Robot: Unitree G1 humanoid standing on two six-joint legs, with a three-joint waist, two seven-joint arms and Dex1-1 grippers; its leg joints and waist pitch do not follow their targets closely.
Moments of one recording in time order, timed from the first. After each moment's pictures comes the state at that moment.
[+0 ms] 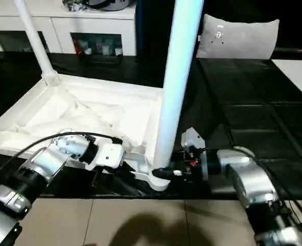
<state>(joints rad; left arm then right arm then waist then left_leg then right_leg) -0.59 0.37 -0.43 0.54 0.11 -0.10 -1.30 -0.30 -0.44 0.15 0.19 0.29 0.35 1.21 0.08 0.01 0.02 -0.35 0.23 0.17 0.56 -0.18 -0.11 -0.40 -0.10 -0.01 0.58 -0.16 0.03</state>
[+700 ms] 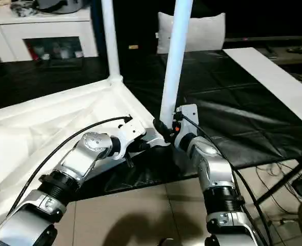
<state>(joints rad) -0.63 0.10 -0.33 0.57 0.20 0.29 -0.78 -0.45 -0.13 -0.07 0.41 0.20 0.34 0.53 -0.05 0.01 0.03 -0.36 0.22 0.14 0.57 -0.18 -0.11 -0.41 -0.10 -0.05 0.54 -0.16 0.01</state>
